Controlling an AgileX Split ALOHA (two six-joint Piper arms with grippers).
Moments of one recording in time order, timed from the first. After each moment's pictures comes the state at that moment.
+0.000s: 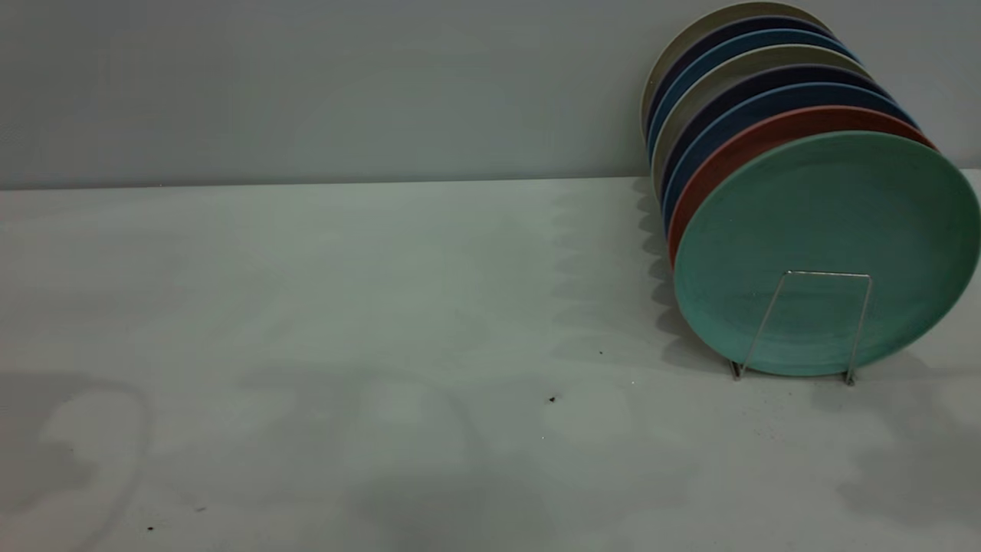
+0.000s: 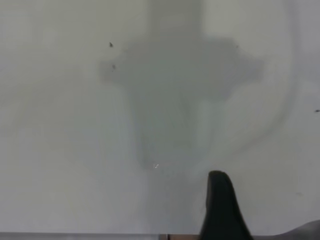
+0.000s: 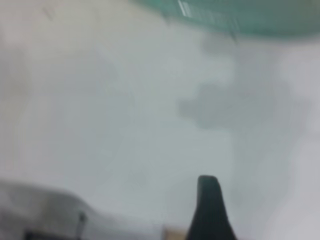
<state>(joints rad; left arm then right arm) 0.10 1.59 -1.09 0.05 0.91 0.04 0.08 1.47 -1.18 0.09 1.15 -0.13</state>
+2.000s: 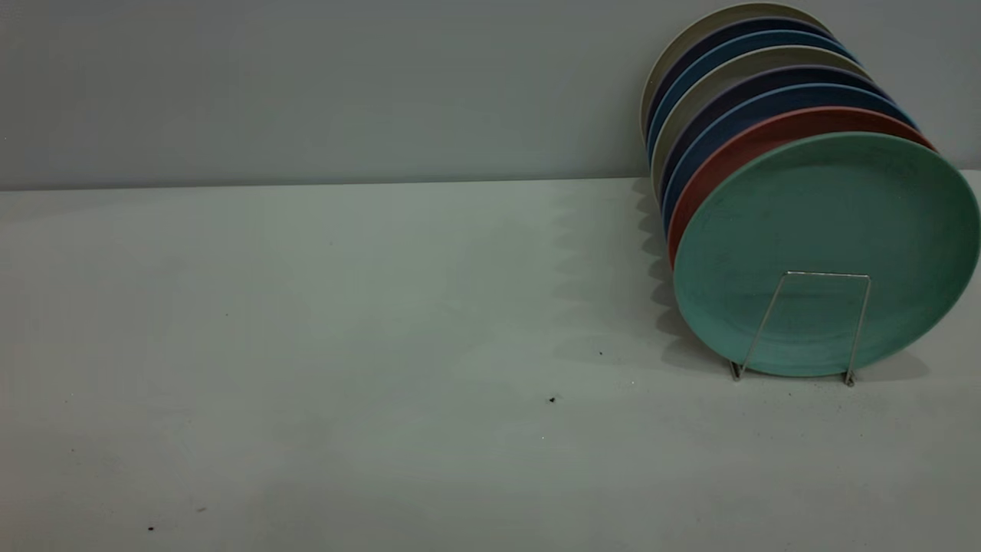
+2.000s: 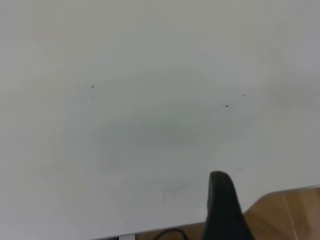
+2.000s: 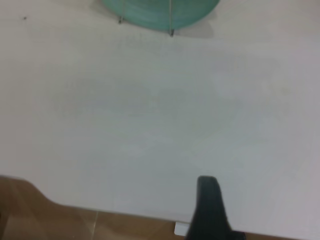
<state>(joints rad) -0.05 0.04 -0.49 -0.01 1.14 0.08 0.11 0.17 -0.47 -0.02 1.13 -0.07</state>
